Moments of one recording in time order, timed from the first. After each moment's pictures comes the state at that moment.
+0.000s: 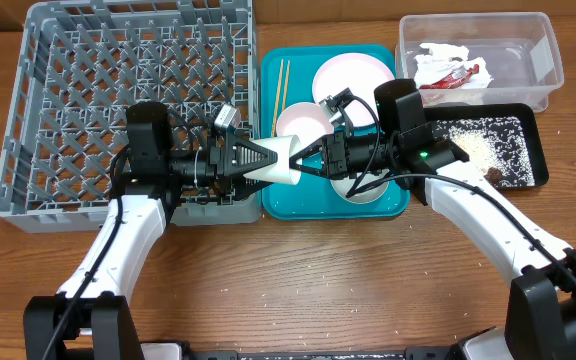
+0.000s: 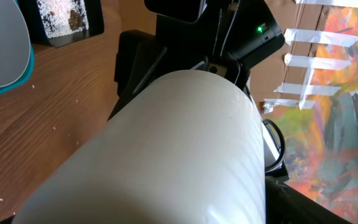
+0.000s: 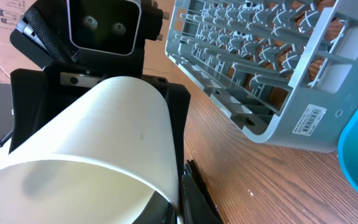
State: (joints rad) left arm -0.02 1.50 0.87 0.05 1.56 -0.97; right arm 0.39 1.64 1.12 -0.16 -1.11 0.65
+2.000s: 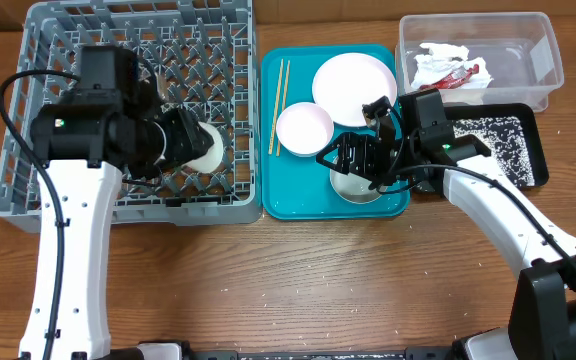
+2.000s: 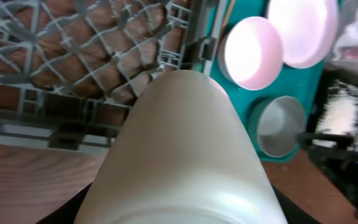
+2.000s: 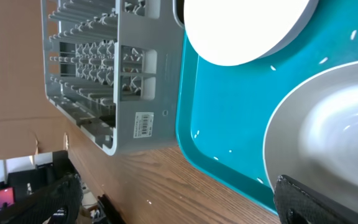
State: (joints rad) left arm -0.03 1.50 1.65 -1.33 0.24 -0.41; right arm 0.28 1.64 1.11 -0.48 -0.72 0.46
